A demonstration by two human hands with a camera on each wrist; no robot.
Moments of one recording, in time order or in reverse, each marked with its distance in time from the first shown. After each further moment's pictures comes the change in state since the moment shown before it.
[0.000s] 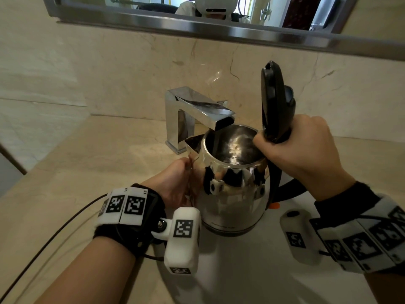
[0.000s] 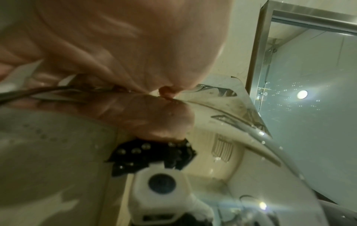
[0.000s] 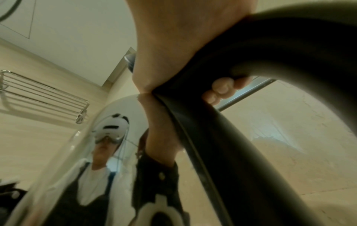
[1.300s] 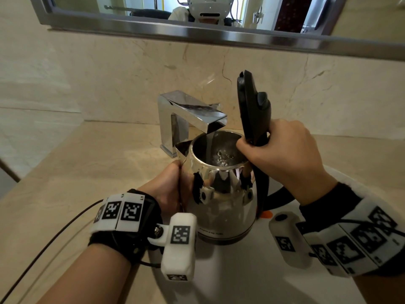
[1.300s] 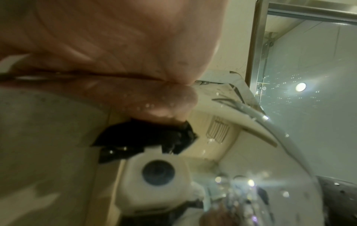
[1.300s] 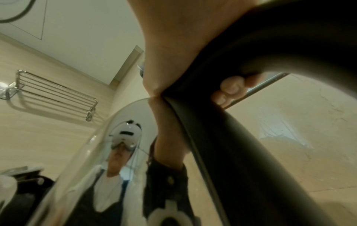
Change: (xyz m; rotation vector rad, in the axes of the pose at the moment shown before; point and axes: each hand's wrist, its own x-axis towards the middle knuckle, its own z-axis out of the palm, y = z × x) left_hand 0.006 -0.003 -0.002 -0.107 0.005 -0.028; right_hand 0.001 -0.009 0.010 -0.077 -0.049 0.138
